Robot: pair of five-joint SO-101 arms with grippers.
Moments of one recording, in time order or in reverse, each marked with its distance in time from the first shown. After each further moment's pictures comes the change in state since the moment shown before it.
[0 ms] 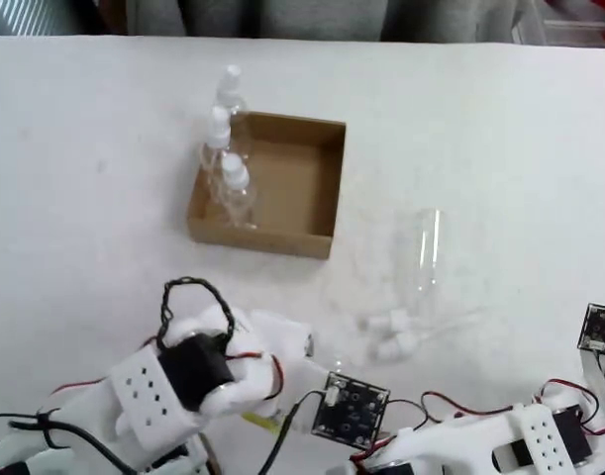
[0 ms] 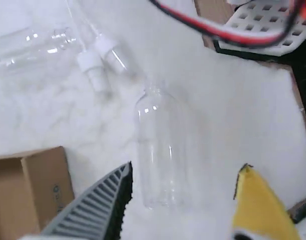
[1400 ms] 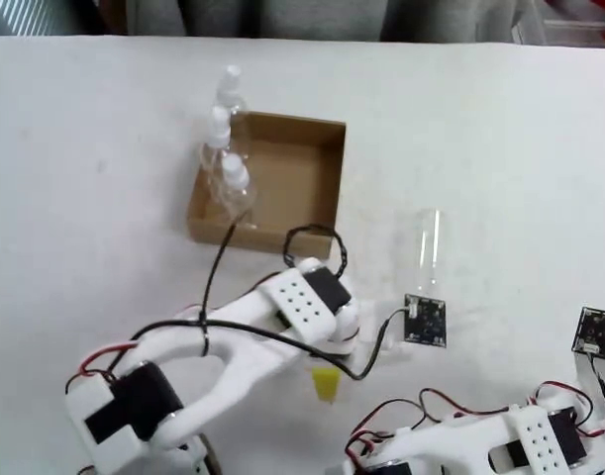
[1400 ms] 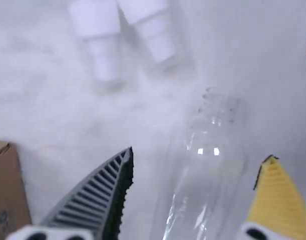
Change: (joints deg) left arm -5.5 50.0 -16.0 -16.8 11.3; right arm 0.3 -0.5 2.0 0.0 0.1
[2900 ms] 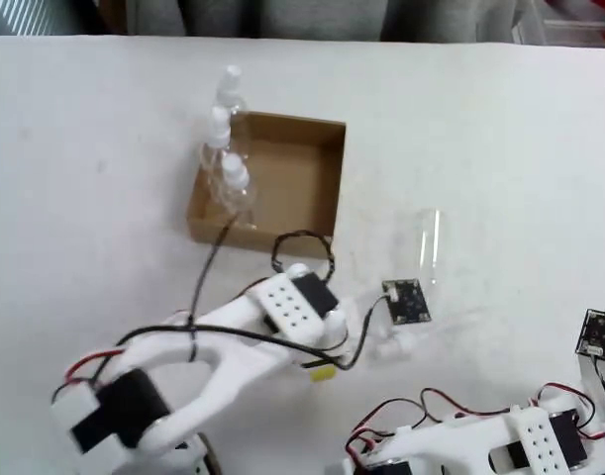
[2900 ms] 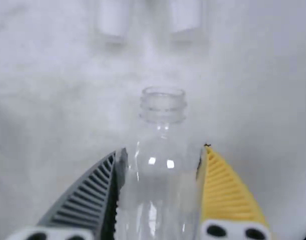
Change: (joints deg) left arm -1.7 -5.9 6.3 1.3 16.4; right arm 1.1 0.0 0.0 -1.5 0.0
